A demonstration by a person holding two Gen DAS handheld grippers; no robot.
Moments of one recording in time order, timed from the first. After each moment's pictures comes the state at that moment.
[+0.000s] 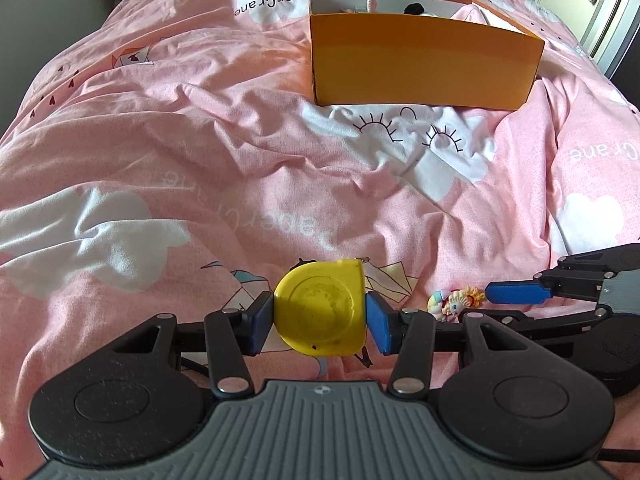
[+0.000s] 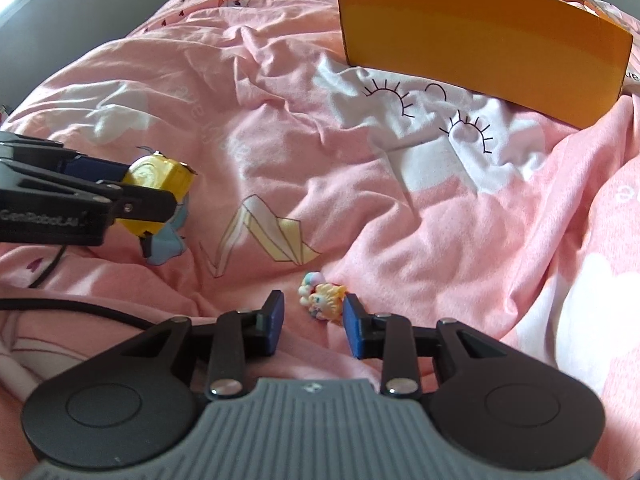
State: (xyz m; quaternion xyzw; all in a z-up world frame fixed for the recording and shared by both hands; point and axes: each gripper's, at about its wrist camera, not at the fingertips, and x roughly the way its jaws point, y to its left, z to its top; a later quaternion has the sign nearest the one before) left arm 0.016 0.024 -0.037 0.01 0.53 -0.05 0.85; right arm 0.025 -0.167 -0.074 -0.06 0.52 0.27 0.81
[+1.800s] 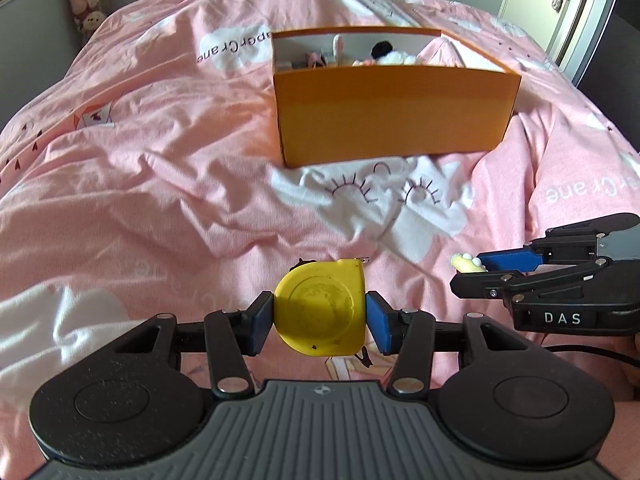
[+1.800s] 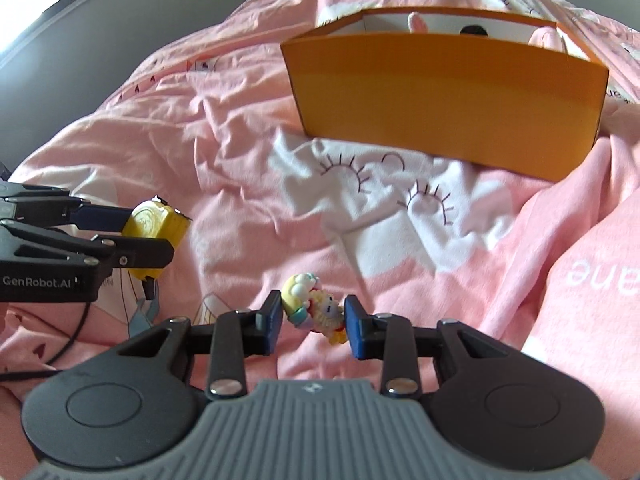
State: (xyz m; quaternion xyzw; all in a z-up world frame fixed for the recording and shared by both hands) left arm 0.061 0.017 -0.018 0.02 0.48 -0.10 0.87; right arm 0.077 -0.190 -0.041 -0.01 0.47 0.26 0.85
